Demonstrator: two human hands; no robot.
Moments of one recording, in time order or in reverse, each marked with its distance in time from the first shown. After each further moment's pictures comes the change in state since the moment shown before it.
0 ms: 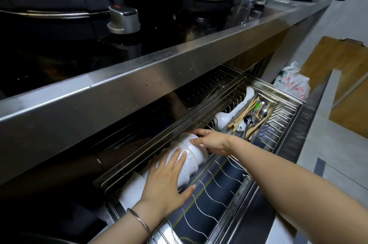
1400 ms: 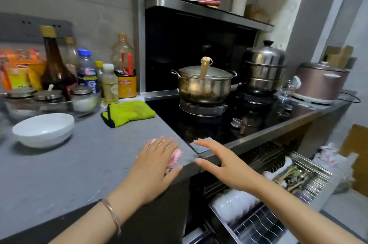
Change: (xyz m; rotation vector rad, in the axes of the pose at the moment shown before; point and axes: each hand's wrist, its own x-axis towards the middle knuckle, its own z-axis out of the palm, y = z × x) left_hand -0.275 -0.106 -0.374 0.112 0.254 -0.127; right_hand -0.343 -0.187 0.259 -0.617 0.189 -0.929
